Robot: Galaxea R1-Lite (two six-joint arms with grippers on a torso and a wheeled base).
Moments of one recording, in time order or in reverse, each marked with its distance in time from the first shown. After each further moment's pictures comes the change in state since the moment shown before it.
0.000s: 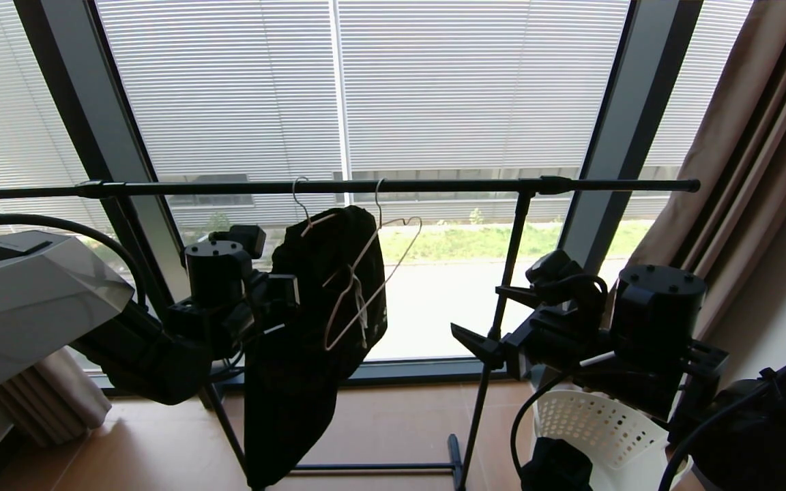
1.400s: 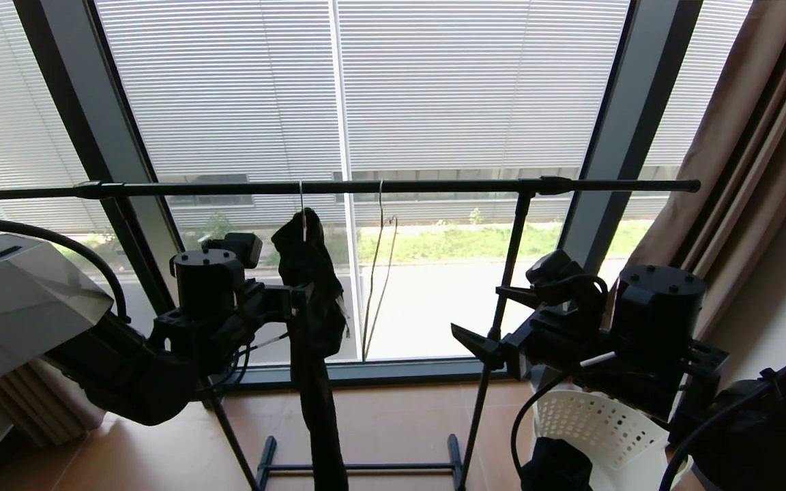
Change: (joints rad) left arm -0.019 -0.071 0.113 -0.001 -0.003 0.001; right arm 0.000 0.000 0.001 0.000 0.000 -0.001
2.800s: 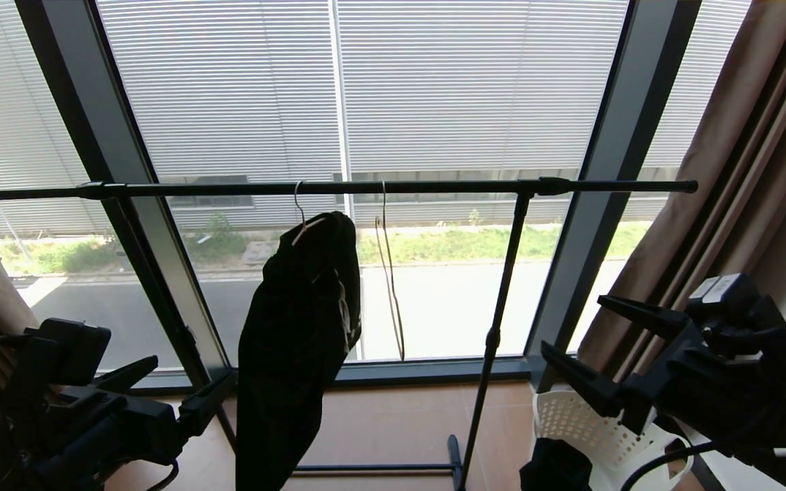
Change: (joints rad) left arm -0.079 -0.695 0.688 0.000 -0.007 0.003; right arm -0.003 -0.421 0.366 -0.051 -0.136 -0.038
